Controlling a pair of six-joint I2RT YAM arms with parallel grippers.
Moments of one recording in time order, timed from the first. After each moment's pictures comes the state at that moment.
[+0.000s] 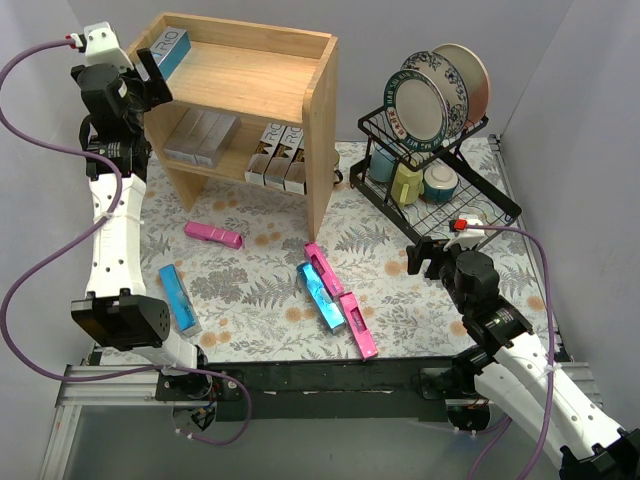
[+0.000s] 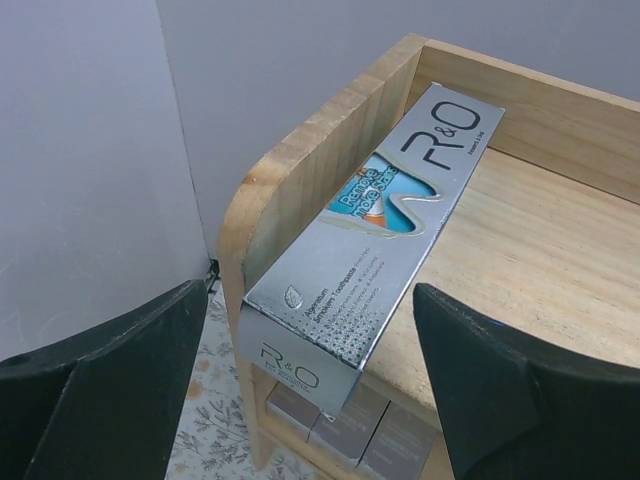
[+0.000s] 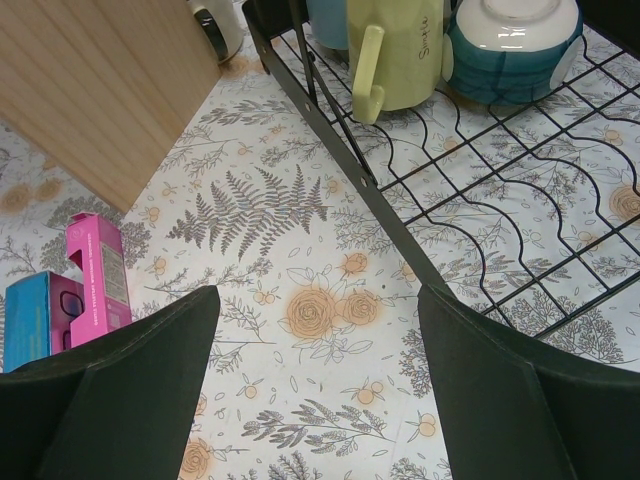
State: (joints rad) left arm 0.10 1.55 1.88 -0.29 -0.17 -0.09; right arm 0.52 0.56 0.46 -0.16 0.28 0.26
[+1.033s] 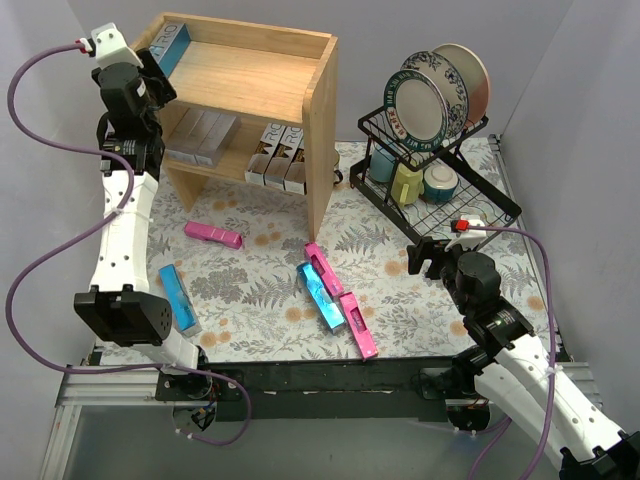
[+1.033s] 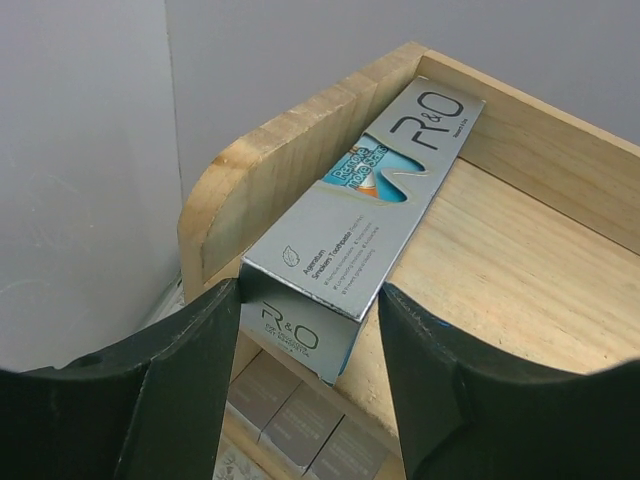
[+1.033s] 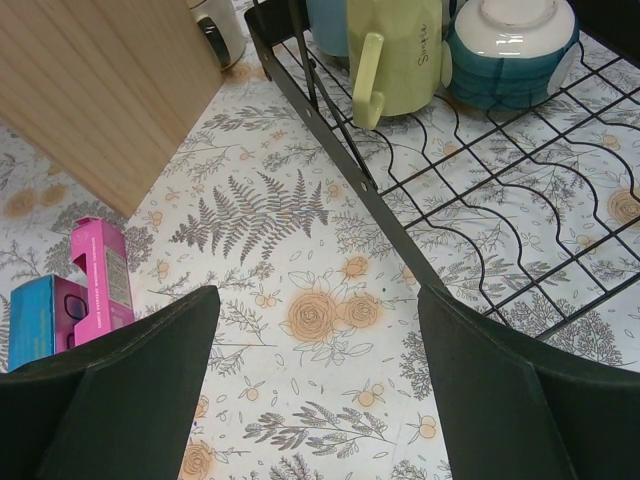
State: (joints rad) left arm 0.02 1.57 1.87 -0.27 -0.32 -0.20; right arm 0.52 0.54 0.46 -0.16 0.28 0.26
